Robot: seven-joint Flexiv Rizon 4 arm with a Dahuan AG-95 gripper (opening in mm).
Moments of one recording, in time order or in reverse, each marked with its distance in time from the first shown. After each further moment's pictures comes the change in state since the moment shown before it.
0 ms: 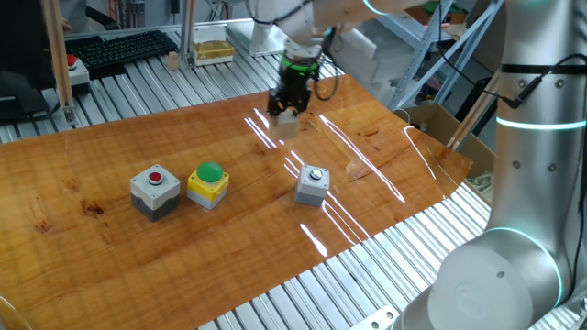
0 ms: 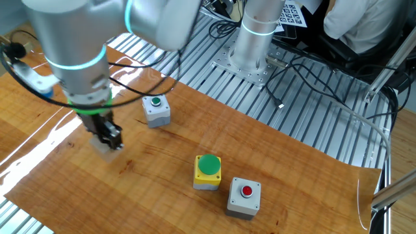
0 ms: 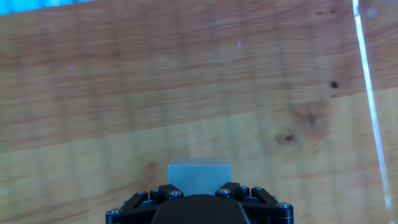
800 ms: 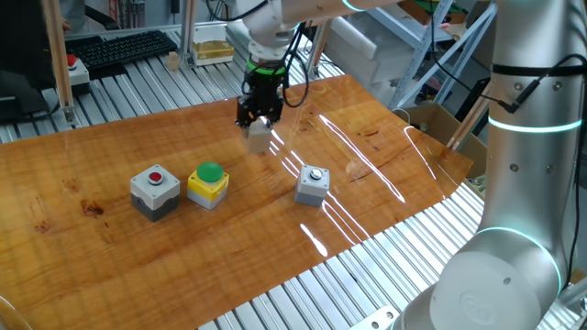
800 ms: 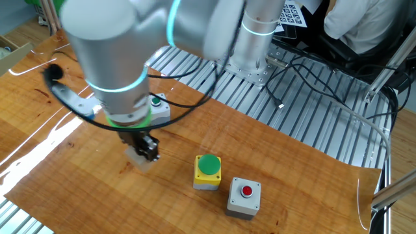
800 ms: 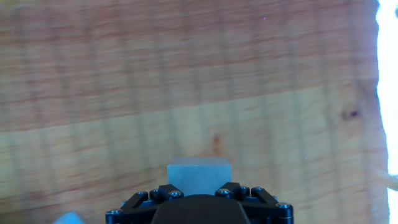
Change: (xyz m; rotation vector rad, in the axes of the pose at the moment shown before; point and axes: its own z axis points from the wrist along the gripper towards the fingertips) arm 0.031 0.078 -0.001 -0.012 0.049 0.018
